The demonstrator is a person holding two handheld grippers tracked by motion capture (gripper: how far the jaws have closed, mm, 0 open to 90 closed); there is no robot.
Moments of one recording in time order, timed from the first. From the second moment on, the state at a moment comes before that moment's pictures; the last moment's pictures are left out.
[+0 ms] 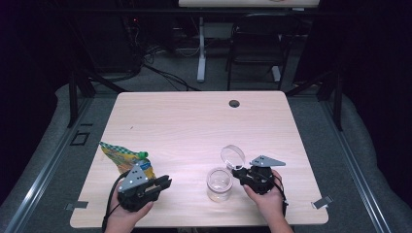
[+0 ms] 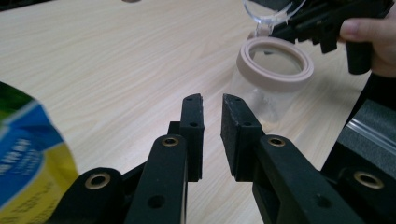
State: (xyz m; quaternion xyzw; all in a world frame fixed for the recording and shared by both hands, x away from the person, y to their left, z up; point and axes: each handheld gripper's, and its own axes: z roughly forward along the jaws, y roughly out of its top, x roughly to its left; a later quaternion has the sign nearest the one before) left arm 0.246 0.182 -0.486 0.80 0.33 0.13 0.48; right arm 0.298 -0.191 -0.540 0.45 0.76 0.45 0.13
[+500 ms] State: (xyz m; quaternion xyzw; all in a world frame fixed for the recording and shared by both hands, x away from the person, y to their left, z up) left arm 0.247 0.236 -0.449 0.79 0.36 0.14 0.48; right arm 0.297 -0.191 -0.540 0.46 0.75 0.45 0.13
